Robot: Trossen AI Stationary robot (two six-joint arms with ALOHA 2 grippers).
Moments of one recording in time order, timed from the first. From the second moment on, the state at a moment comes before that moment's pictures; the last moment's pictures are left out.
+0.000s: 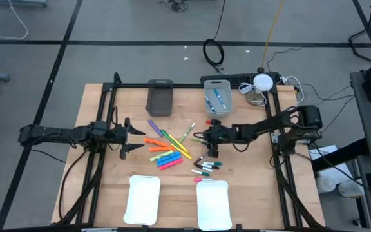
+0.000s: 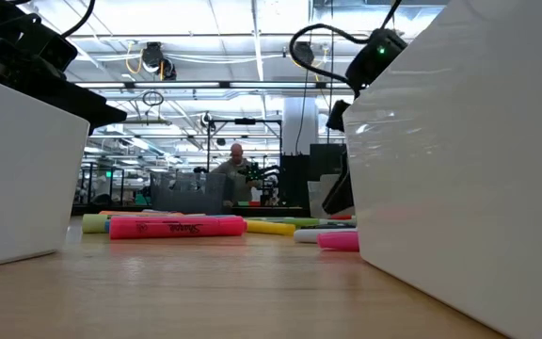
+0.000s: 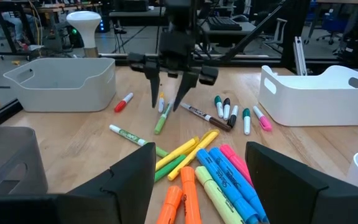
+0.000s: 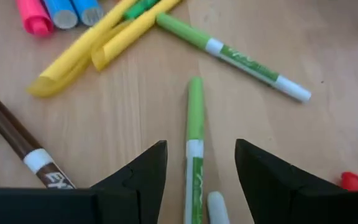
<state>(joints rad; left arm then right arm) 0.02 0.25 0.02 0.08 0.05 0.00 -0.05 1.66 0.66 0.23 0.13 -0.03</state>
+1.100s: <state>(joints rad) 0.02 0.25 0.02 0.08 0.05 0.00 -0.05 1.68 0.66 0.02 0.05 0.04</state>
